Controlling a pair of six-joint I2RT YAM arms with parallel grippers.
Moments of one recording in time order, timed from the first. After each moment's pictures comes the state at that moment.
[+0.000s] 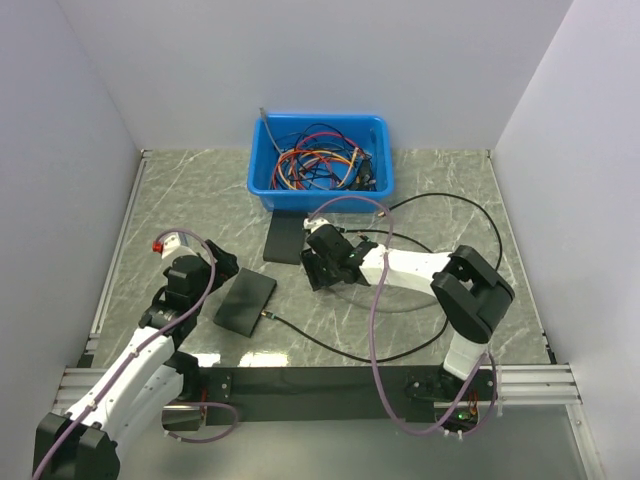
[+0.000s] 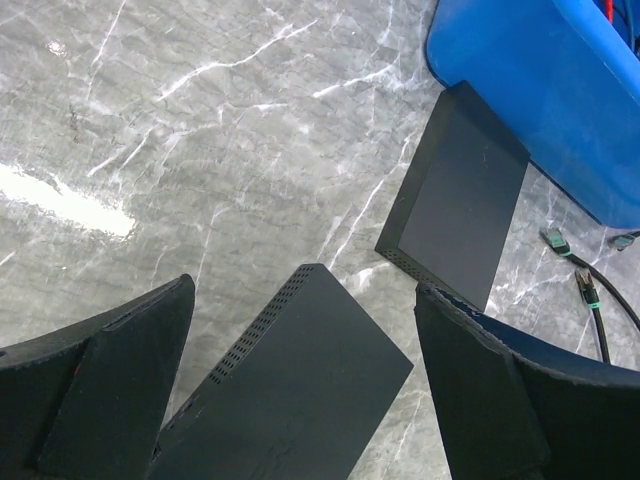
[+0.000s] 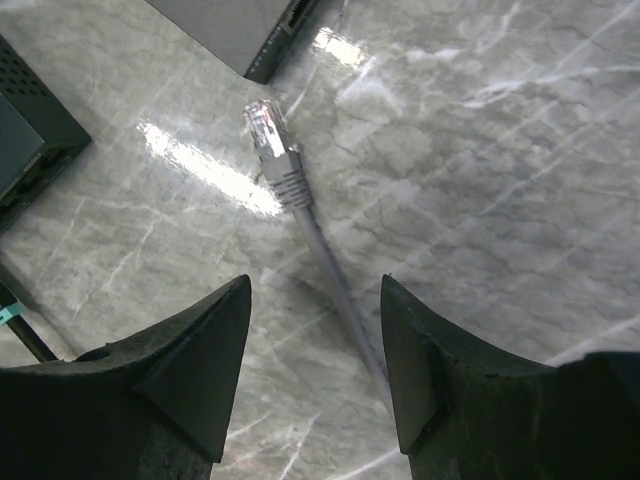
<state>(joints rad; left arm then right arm) -0.29 0.70 0.33 -0.12 -0.29 -0.78 0.86 1.74 1.04 -0.25 0.12 0.36</state>
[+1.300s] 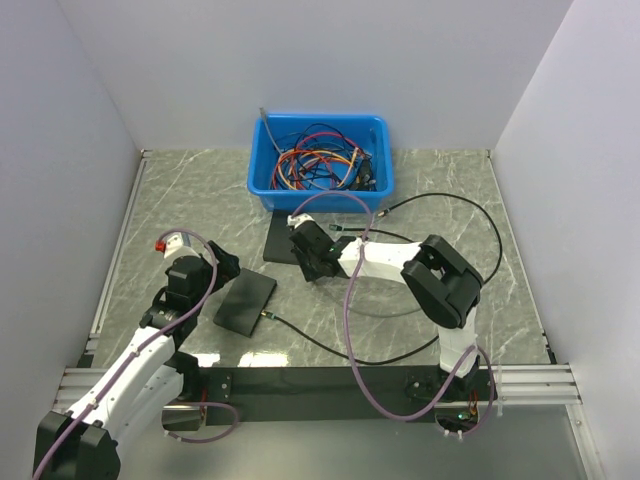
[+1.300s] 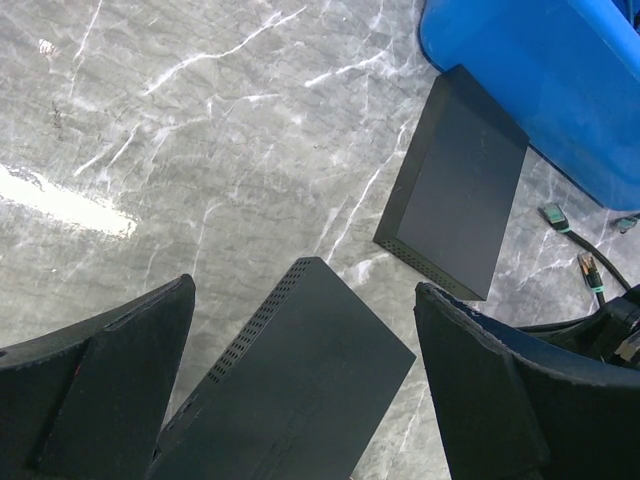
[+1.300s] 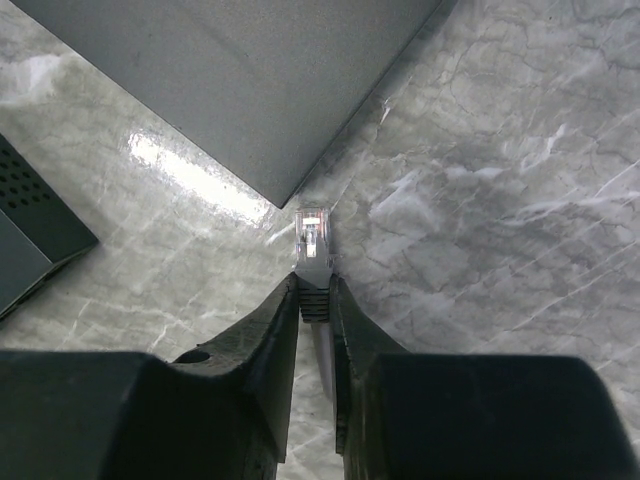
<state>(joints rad) -0.28 0.71 0.32 -0.10 -0.25 -0.75 0.88 1.93 1.21 -0.24 0.15 0.33</state>
